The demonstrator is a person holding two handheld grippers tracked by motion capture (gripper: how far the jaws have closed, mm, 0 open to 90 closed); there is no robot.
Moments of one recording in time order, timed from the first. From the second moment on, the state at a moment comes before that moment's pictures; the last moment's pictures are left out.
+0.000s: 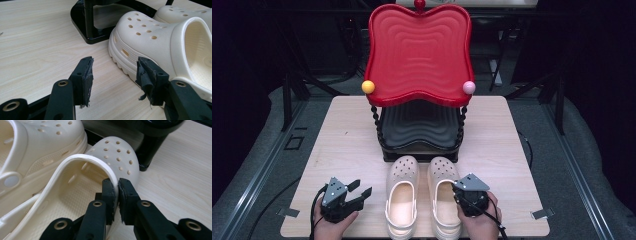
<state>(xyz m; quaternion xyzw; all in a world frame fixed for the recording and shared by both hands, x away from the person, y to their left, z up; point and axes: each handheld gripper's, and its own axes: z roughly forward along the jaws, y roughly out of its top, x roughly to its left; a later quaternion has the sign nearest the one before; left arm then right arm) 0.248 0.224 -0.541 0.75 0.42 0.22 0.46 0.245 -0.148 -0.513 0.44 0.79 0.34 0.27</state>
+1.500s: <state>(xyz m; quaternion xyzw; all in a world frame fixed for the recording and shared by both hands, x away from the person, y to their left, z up) 0.246 0.215 -0.539 0.76 0.41 0.21 0.45 0.236 -0.145 -0.514 0.41 0.77 0.43 0.22</state>
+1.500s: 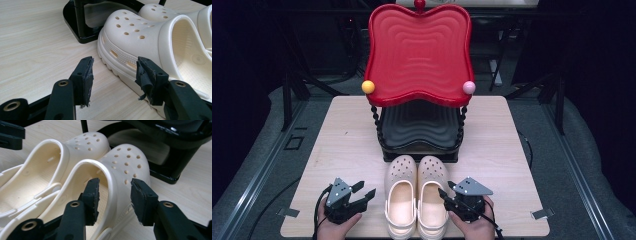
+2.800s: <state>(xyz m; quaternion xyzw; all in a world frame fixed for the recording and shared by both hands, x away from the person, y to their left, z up) 0.255 0.151 -0.522 0.80 0.36 0.19 0.44 0.240 -0.140 -0.518 0.38 0.79 0.42 0.25</state>
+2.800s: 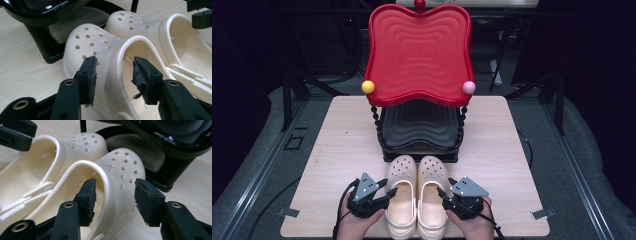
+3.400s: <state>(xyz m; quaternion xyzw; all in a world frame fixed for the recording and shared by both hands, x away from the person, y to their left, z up) 0.248 0.146 -0.540 0.79 0.37 0.23 0.43 0.244 -0.131 -0.533 0.38 0.79 0.40 0.26</state>
